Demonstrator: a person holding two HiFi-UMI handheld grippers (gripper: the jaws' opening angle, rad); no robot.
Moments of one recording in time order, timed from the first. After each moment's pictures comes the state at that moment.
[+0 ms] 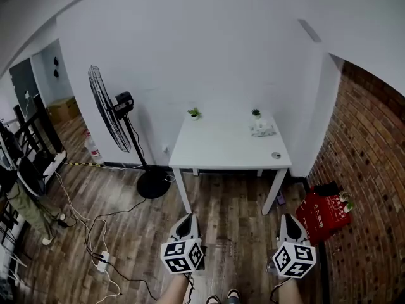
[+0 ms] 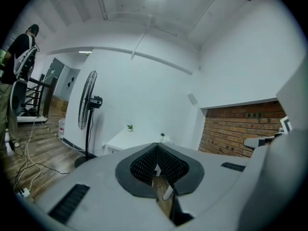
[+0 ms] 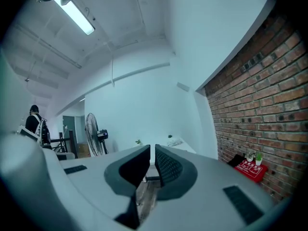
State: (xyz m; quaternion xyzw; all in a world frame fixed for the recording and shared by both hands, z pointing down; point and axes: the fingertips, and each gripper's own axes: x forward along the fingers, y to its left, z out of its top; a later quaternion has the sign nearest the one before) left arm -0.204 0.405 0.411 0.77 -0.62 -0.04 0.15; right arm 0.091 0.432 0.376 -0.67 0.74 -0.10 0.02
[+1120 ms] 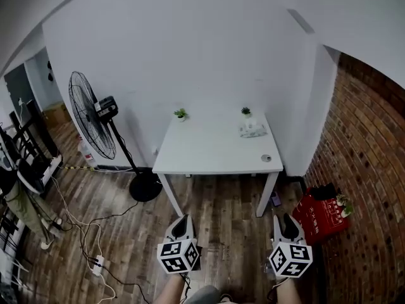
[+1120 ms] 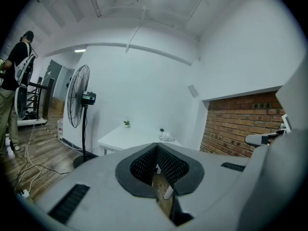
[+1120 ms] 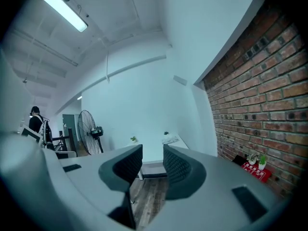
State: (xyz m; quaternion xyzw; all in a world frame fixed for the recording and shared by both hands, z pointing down) left arm -0.135 0.333 0.426 0.76 -0.63 -0.01 0.15; right arm 0.161 0.360 0.394 -0.66 0.74 -0.12 0.00
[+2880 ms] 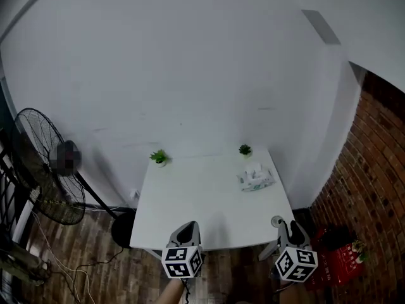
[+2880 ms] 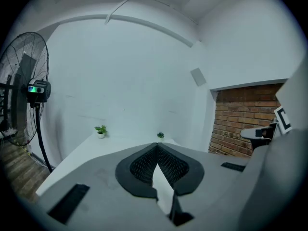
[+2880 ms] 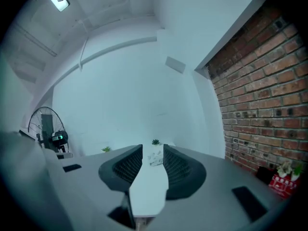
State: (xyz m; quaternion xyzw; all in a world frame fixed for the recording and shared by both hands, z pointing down) left arm -0.107 -0.073 0.437 0.82 -0.55 0.03 0.13; right arm 0.187 -0.010 0.407 -0.72 0.69 -0.14 0.01
